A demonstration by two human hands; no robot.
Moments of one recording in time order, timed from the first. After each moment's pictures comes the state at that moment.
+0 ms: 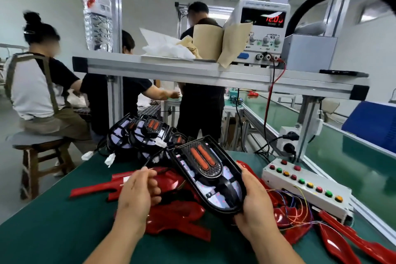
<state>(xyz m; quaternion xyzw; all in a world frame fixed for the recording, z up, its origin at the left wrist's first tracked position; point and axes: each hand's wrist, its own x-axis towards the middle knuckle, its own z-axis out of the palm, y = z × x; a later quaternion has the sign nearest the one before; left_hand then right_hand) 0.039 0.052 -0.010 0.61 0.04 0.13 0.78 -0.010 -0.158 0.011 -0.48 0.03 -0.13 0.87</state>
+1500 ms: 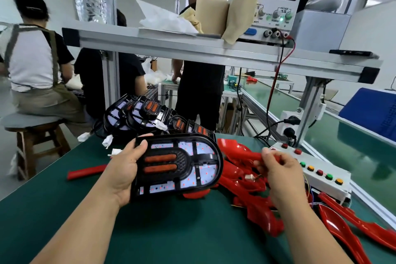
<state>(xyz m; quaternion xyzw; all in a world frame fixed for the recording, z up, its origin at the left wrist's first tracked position) 0.040 0.082 0.018 0.53 -0.05 -0.06 0.84 -0.014 -0.210 0.022 -0.65 0.16 -0.30 0.68</state>
